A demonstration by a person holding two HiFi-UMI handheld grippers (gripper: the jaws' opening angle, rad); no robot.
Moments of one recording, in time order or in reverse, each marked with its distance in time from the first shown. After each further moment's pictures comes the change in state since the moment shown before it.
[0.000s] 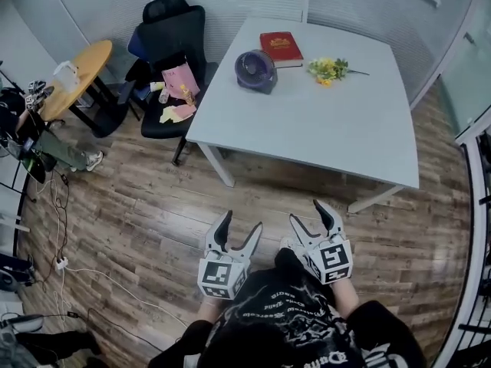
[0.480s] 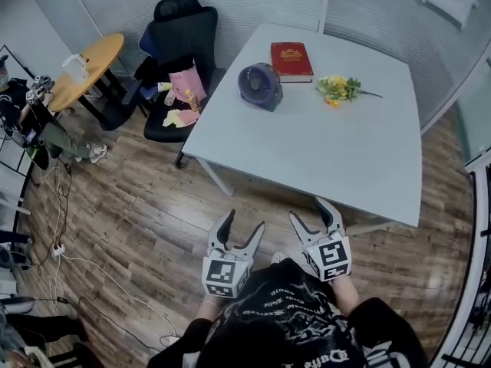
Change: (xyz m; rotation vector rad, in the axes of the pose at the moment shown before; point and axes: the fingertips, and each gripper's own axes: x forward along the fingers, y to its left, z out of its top) left arm 0.109 -0.003 0.024 0.015 0.014 0.098; right arm 0.070 -0.097 0.027 -0.042 0.000 0.101
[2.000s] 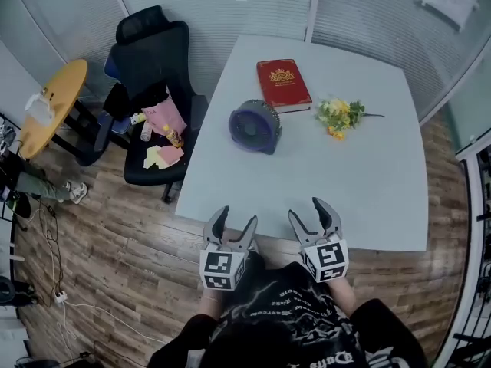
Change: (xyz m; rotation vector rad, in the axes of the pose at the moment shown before) left arm 0.198 0.164 0.043 0.008 0.094 -0.089; right arm 0.192 -0.094 0.052 0.090 0.010 -0.197
